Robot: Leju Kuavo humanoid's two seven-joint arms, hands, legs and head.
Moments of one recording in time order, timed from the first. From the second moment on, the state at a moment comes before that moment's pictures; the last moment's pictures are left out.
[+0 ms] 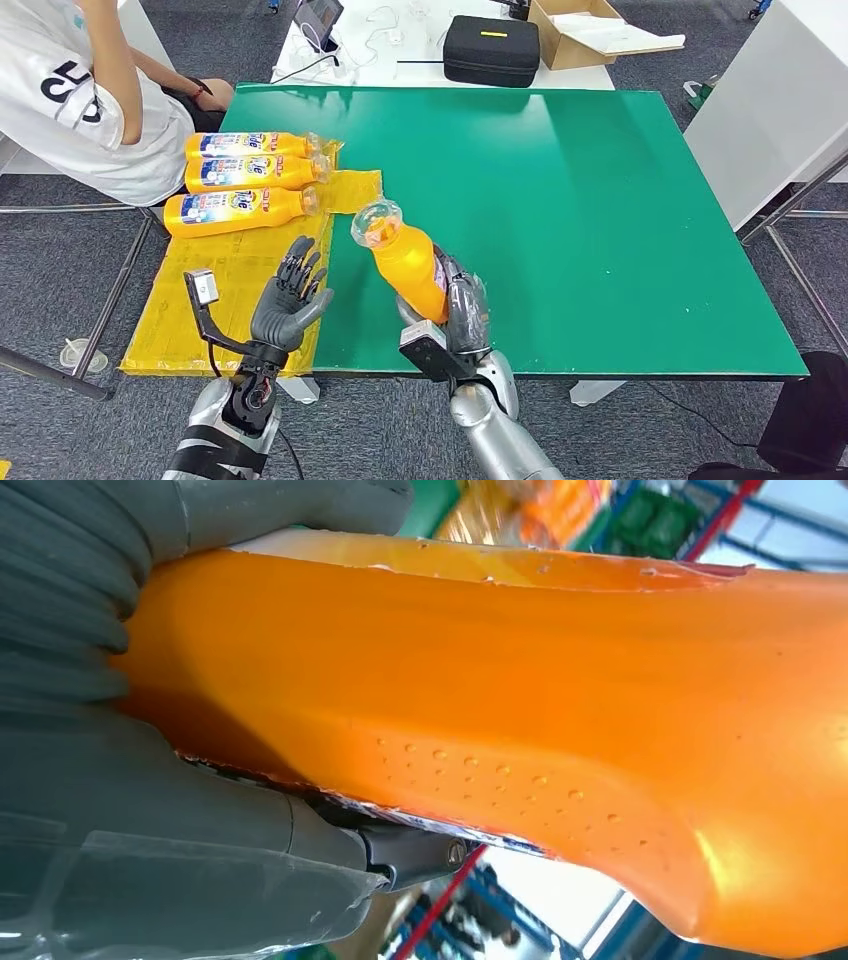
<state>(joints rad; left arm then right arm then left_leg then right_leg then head) -0.23 -0.24 -0.14 -0.98 0.48 -0.39 -0.38 -0.26 0.26 0.35 -0.95 0.53 -0.62 -0.64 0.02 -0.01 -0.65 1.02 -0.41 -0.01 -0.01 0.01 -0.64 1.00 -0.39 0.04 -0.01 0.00</state>
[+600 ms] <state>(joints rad) -0.21 -0.23 -0.18 -1.00 0.46 -0.42 -0.40 -0.30 0.27 0.34 -0.89 0.40 -0.55 -0.59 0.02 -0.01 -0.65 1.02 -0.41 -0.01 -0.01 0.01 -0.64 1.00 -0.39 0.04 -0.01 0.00</state>
